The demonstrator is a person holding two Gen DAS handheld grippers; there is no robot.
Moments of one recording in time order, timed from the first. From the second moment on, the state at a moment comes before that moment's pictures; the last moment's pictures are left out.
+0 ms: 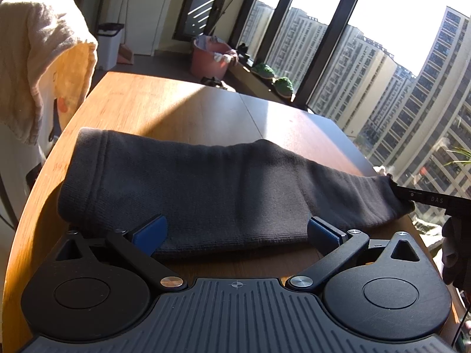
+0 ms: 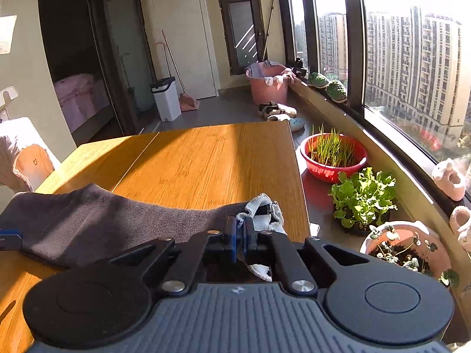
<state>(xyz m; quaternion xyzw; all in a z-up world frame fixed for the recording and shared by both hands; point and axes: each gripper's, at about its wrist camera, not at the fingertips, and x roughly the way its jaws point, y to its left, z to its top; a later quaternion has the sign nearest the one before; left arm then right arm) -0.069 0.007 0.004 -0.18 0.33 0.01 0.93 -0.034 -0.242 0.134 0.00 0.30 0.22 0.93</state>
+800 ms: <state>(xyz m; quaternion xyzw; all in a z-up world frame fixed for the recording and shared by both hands) -0.065 0.024 -0.002 -0.18 0.32 0.03 0.93 -0.047 -0.233 0.124 0.08 0.33 0.27 0.90</state>
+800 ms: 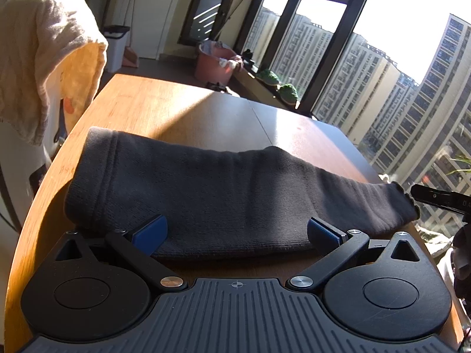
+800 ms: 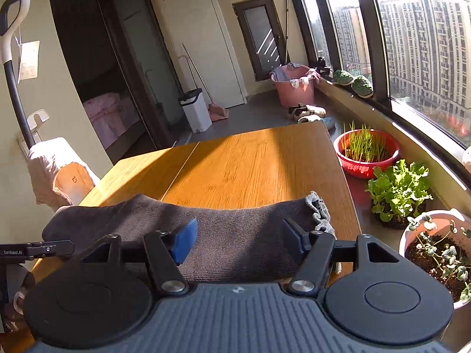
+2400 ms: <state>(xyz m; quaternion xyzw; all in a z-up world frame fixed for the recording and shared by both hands) 0.005 -0.116 -0.013 -0.07 0.32 -0.03 0.95 -0.055 -0.220 0.096 0.11 0.34 0.18 0.92</state>
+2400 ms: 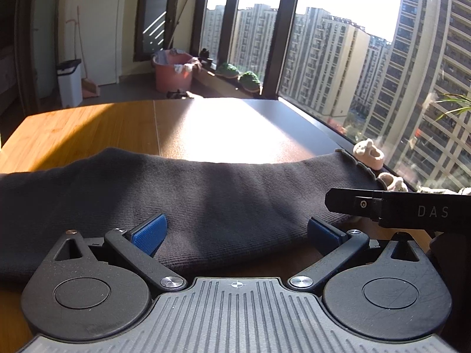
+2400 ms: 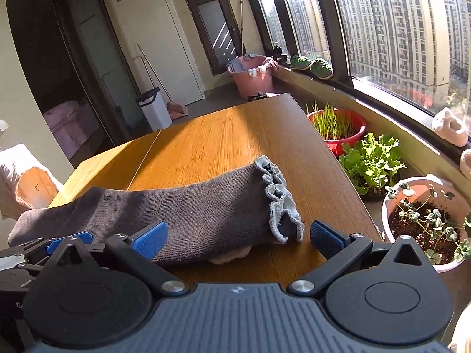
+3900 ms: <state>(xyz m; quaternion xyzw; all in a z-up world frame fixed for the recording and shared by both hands) -0.001 -0.116 -0.016 -0.06 0.31 -0.02 0.95 -0.055 -0.209 0.095 0.09 0.35 0.24 0.90</state>
